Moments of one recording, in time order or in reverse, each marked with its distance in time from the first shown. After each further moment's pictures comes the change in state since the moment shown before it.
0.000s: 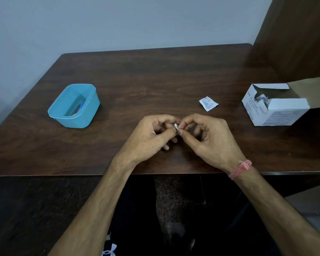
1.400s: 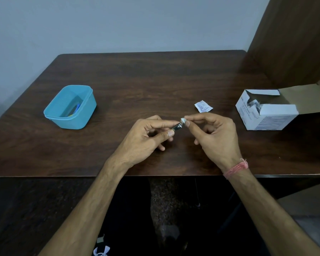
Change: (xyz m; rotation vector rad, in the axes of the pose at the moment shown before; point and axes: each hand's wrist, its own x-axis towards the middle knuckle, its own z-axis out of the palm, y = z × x) left_hand 0.000 -0.014 -0.003 -0.076 0.017 0.108; right_hand 0.003 0.006 -0.006 0.220 0.252 0.171
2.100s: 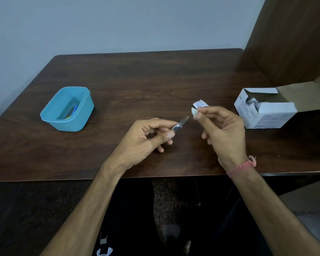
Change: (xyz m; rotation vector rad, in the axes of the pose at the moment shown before) left_hand -0.002 0.005 -0.003 -0.061 -0.054 -0.012; right_hand 0.004 0.003 -0.006 0.236 0.127 0.057
